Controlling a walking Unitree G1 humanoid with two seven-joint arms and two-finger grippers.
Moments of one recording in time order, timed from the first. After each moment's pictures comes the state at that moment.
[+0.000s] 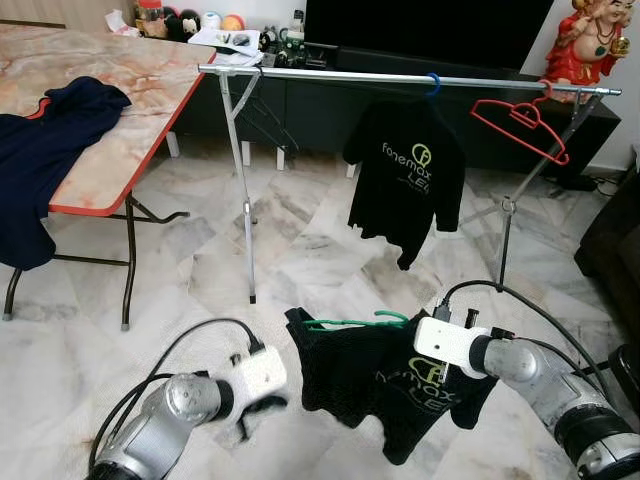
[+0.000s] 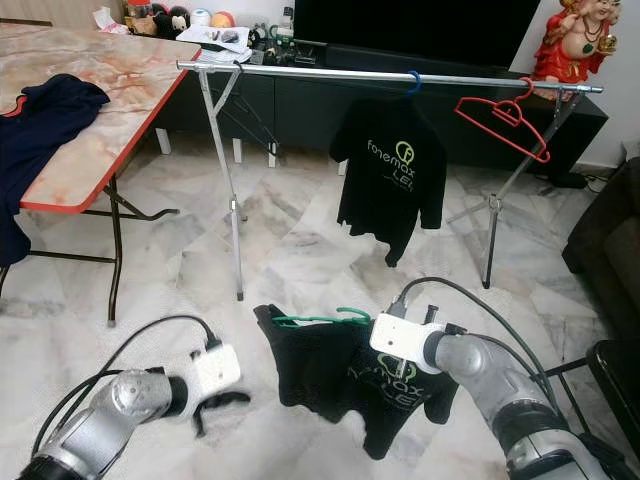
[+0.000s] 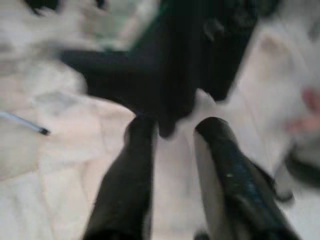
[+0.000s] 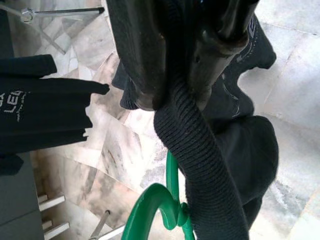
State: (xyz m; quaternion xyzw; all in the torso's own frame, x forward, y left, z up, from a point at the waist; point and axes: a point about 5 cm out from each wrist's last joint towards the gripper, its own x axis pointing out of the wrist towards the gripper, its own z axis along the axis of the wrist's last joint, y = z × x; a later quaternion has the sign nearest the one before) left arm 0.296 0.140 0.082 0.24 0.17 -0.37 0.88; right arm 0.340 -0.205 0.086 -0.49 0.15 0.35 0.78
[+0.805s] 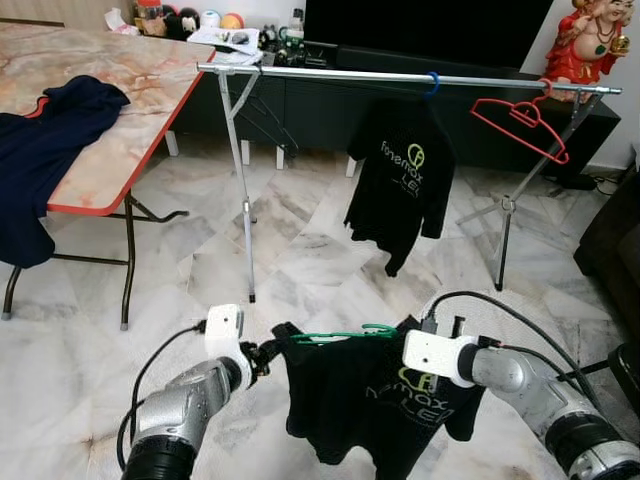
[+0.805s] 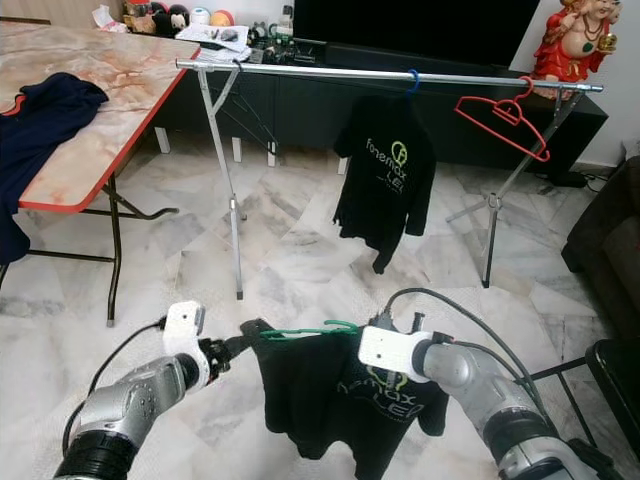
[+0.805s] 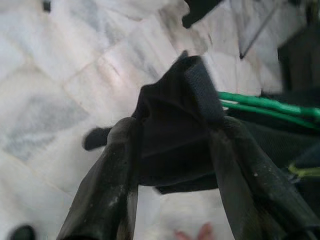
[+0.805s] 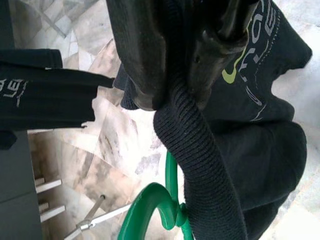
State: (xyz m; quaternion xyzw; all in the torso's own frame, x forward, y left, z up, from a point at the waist) left arm 0.317 0.154 0.059 -0.22 0.28 -0.07 0.93; right arm 0.336 -0.188 0.079 -0.50 0.13 0.37 0.77
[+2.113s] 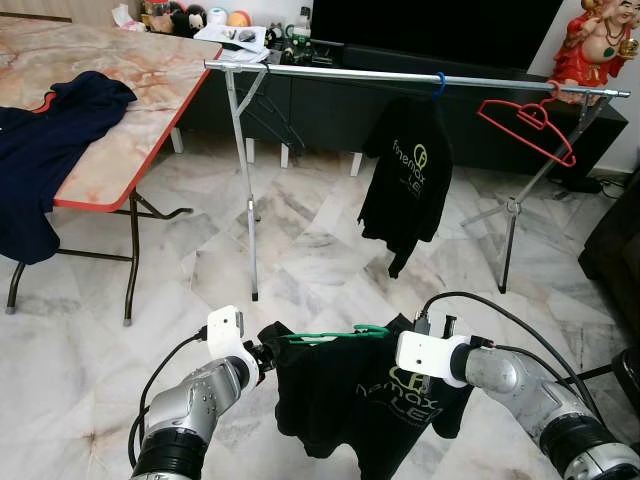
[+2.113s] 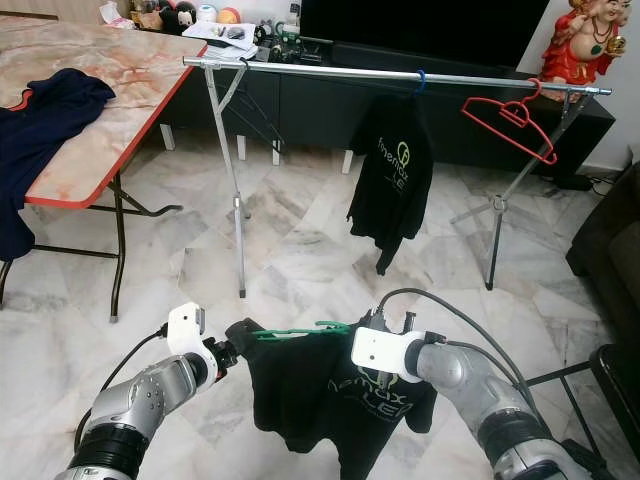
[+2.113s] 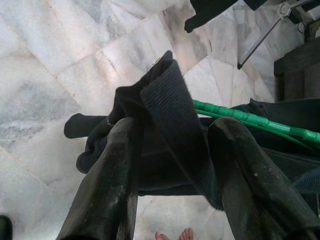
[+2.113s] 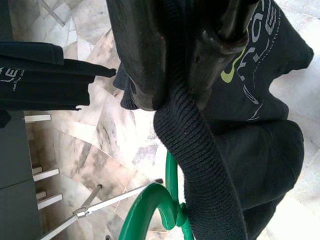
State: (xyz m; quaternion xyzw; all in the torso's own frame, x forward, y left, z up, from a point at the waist) left arm 0.323 0.140 0.061 -0.25 0.28 -0.06 0.92; right arm 0.335 -0.180 0.079 -0.50 0.12 0.38 0.77
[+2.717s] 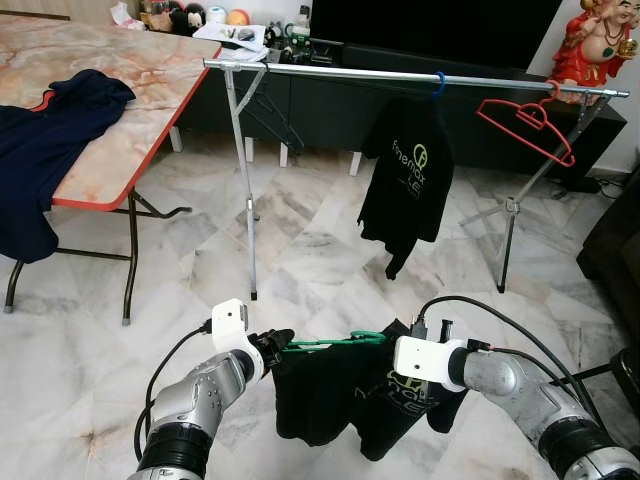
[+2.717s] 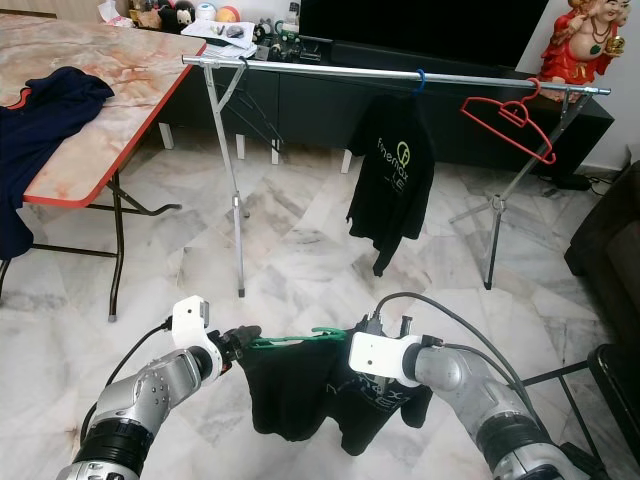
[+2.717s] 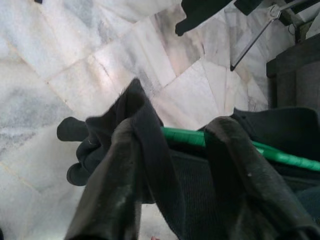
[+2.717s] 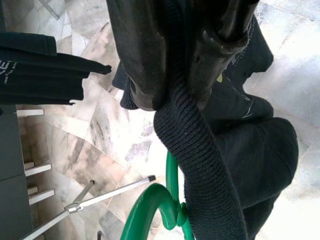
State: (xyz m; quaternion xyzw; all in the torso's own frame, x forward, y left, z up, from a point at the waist) left arm 0.326 0.134 0.064 -0.25 0.28 -0.08 0.92; right arm 0.332 -0.177 0.078 -0.49 0.12 0.40 0.76
